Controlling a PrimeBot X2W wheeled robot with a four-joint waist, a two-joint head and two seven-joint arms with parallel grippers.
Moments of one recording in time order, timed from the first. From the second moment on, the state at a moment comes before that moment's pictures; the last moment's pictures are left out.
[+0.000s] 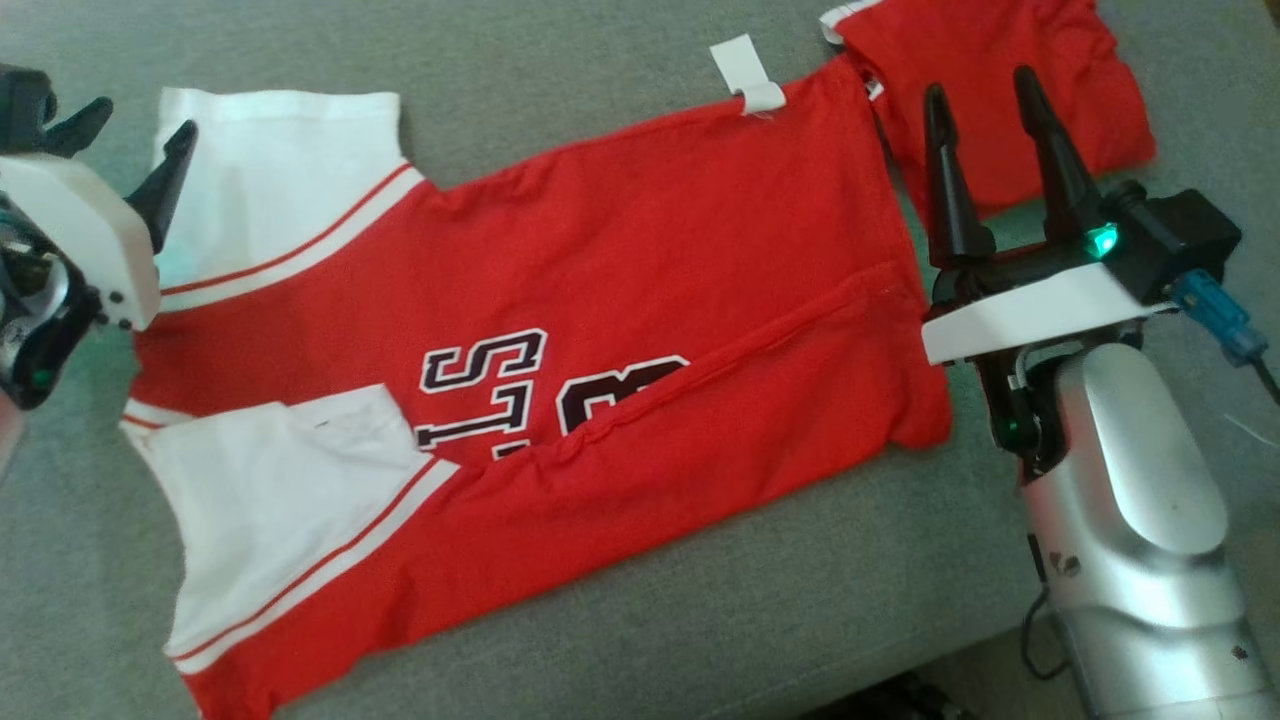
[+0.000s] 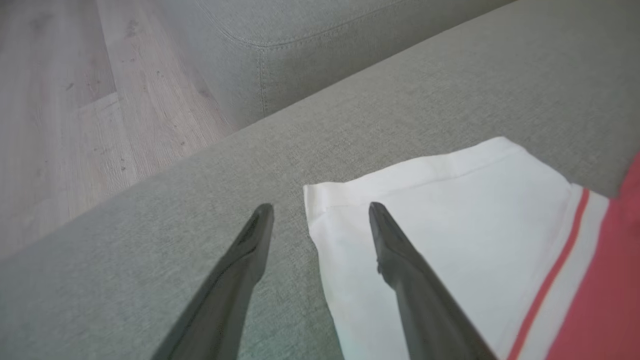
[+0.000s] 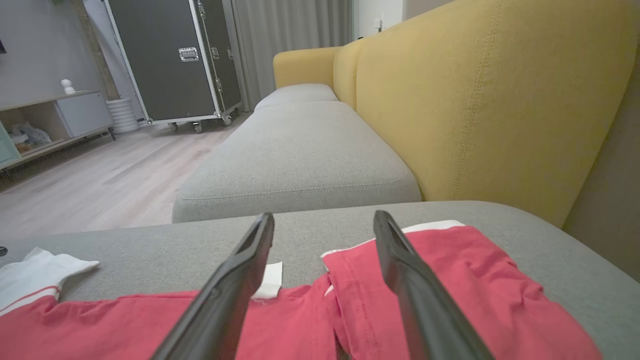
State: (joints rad) left arm -0.94 0.66 -0.80 0.65 -0.80 -0.13 0.24; right arm -0.52 -0.06 0.14 0.35 0.19 0.13 -0.21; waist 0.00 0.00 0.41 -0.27
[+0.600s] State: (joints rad) left arm -1.10 0.70 -1.00 0.71 -0.99 -0.13 0.29; right arm -0.53 -0.05 0.13 0.28 0.19 0.13 -0.21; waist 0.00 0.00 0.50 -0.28
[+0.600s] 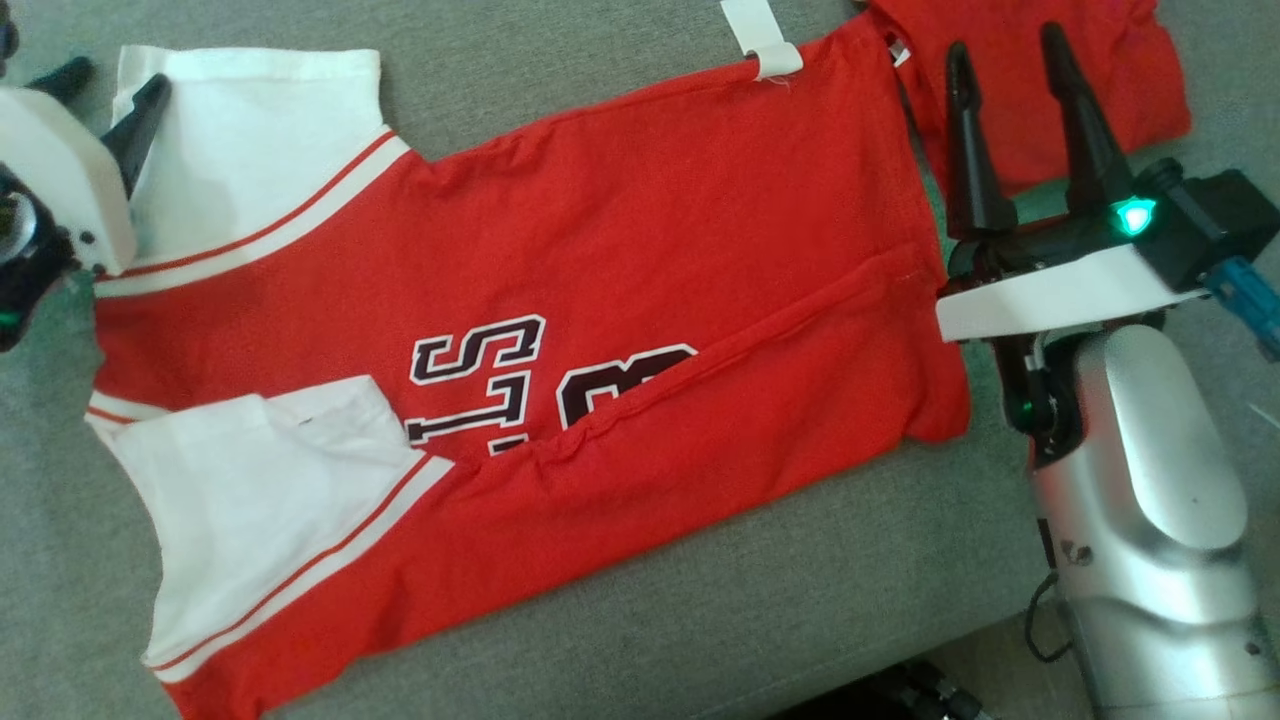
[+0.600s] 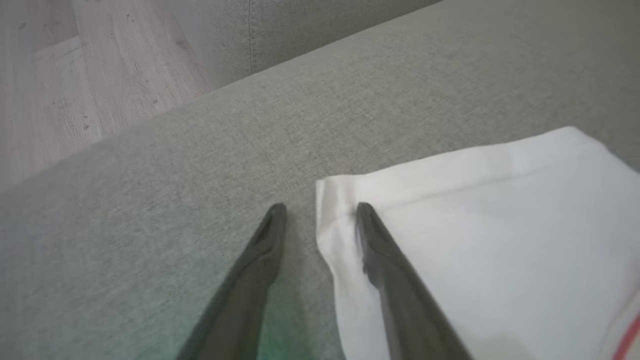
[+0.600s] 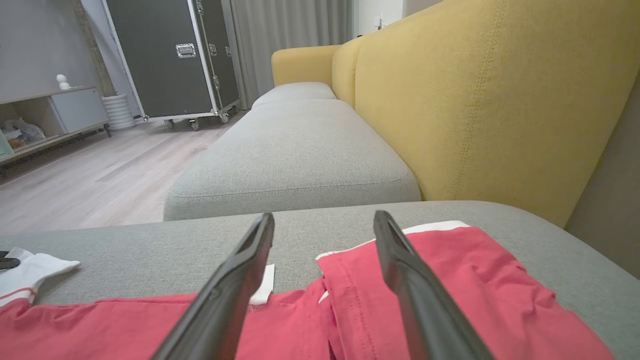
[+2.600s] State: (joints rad) left arm -1.07 0.56 -1.16 0.61 -0.98 -0.13 -0.25; right arm -0.98 -0.34 0.45 1.01 0.39 0.13 0.11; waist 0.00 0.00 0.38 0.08
